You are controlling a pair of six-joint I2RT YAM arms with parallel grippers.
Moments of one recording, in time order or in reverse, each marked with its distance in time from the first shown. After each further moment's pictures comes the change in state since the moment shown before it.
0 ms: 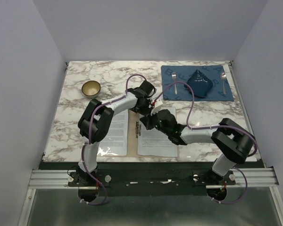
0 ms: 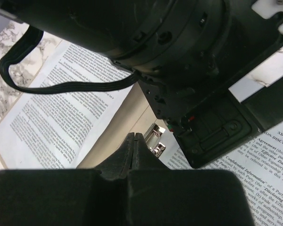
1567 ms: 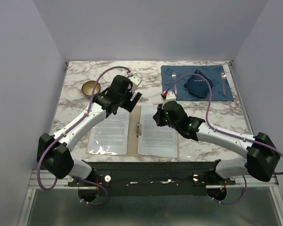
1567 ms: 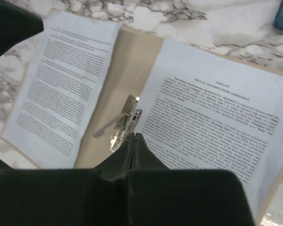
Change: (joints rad) left arm 0.086 -0.598 -0.199 0.031 -0.145 0.320; right arm -0.041 -0.300 0.198 -0.704 0.106 0.143
